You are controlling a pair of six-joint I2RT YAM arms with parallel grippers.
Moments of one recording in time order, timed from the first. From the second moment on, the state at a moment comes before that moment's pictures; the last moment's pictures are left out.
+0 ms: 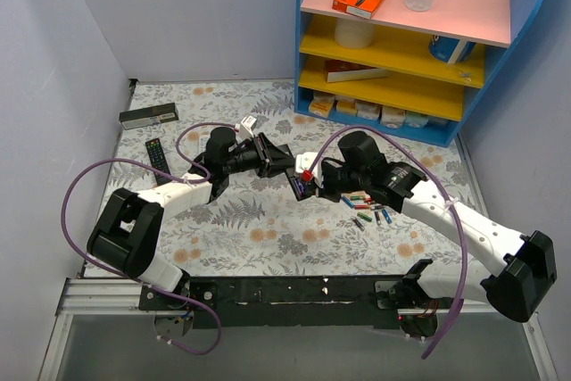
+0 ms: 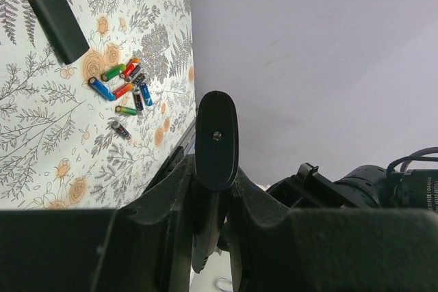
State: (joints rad) left arm -0.48 1.50 0.75 0.51 0.71 -1.31; right arm 0.79 1.18 1.01 -0.49 -0.51 -0.62
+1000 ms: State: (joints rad) left arm -0.49 1.45 0.79 0.30 0.62 -1.17; right arm 0.79 1.29 1.02 -0.32 -0.43 -0.40
